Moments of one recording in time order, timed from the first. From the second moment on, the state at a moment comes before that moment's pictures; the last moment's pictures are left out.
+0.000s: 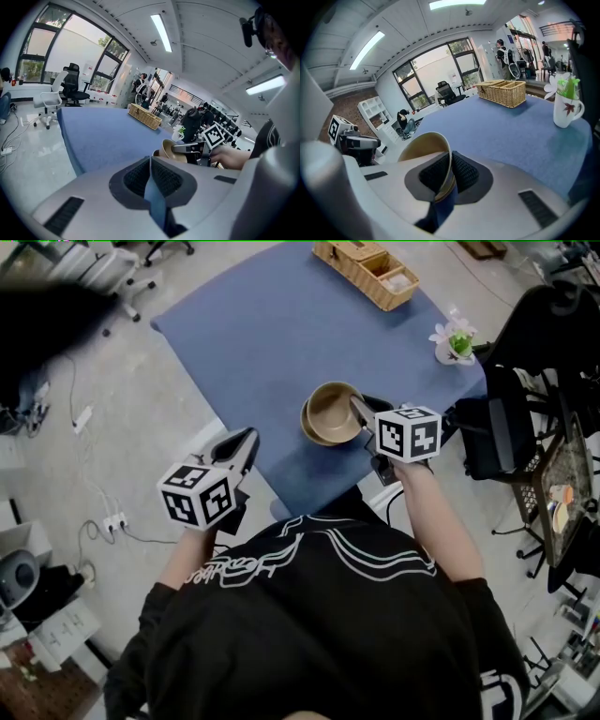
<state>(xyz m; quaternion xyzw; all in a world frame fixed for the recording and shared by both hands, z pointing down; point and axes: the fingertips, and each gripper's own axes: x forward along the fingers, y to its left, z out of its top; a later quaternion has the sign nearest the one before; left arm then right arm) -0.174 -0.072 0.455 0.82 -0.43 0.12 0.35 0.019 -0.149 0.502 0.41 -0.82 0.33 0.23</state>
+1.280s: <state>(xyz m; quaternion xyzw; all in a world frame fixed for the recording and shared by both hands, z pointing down) -0.167 -0.068 0.455 0.84 -0.39 0.13 0.34 -0.003 -0.121 0.489 0.36 -0.87 0.22 0.26</state>
